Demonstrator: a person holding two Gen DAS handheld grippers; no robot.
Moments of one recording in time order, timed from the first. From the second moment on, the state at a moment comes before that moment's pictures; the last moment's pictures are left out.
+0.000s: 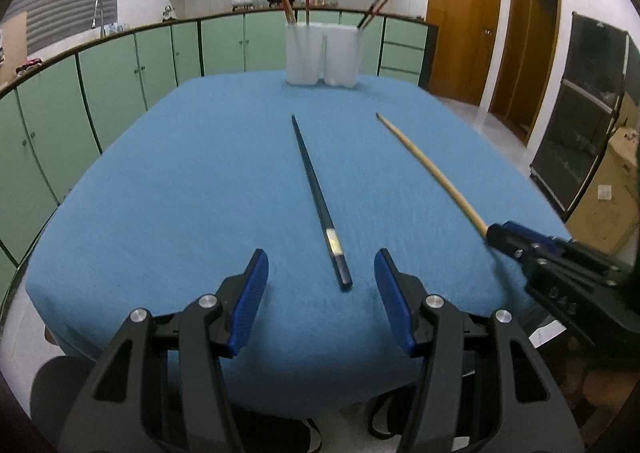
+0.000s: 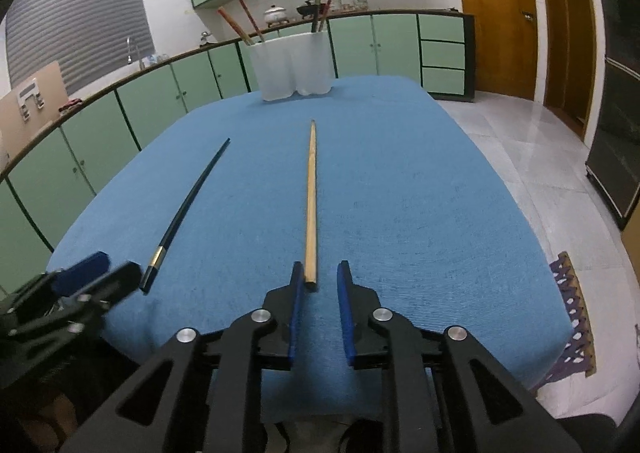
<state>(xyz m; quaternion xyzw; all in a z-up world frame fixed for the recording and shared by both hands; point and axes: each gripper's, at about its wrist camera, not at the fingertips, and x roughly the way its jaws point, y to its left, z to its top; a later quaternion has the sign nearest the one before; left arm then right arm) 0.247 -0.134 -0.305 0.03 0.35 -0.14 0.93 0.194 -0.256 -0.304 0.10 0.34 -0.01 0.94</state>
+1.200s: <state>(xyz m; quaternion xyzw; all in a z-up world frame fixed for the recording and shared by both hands) 0.245 -0.112 -0.250 0.00 0.32 -0.15 0.94 0.192 -0.239 -0.287 0.07 0.32 -0.01 0.95</state>
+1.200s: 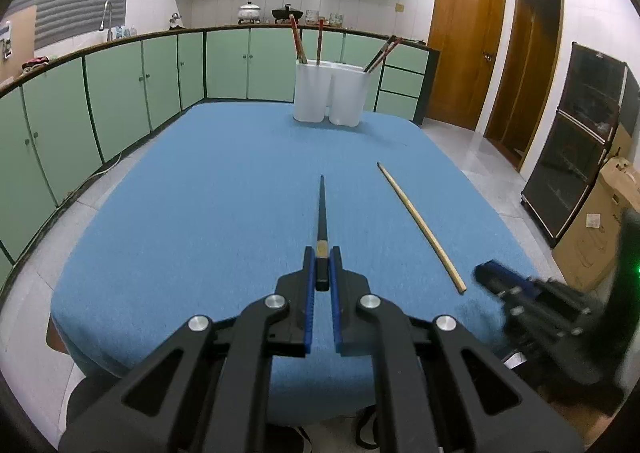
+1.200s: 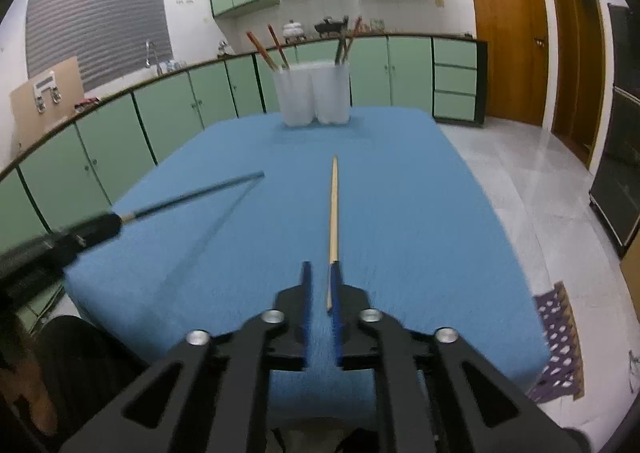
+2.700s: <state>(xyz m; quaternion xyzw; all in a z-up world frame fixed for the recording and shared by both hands) 0.318 -0.113 -0.132 0.03 0.29 -0.19 0.94 0.301 -0.249 -0.108 0.02 0.30 0.08 0.95</state>
